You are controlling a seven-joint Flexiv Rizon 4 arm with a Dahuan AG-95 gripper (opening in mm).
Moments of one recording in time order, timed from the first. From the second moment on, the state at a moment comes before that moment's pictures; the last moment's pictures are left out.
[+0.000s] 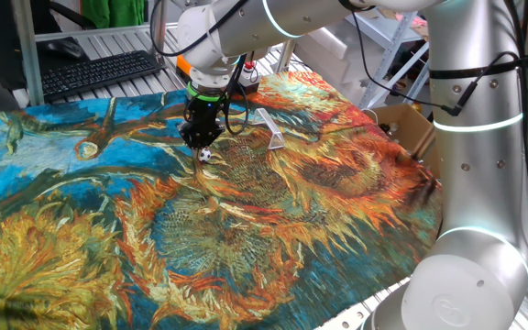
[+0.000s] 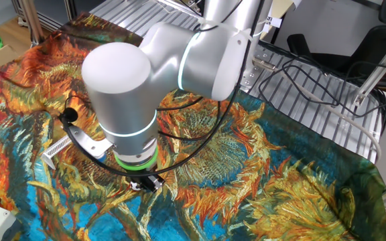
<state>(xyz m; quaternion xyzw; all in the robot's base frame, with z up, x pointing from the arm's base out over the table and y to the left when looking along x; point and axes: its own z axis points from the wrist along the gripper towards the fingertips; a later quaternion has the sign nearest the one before) 0.638 0.019 0.017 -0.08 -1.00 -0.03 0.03</state>
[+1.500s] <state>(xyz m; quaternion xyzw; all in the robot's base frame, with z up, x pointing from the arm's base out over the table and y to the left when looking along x) 0.630 -0.021 0.028 -0.05 -1.00 -0.02 0.05</state>
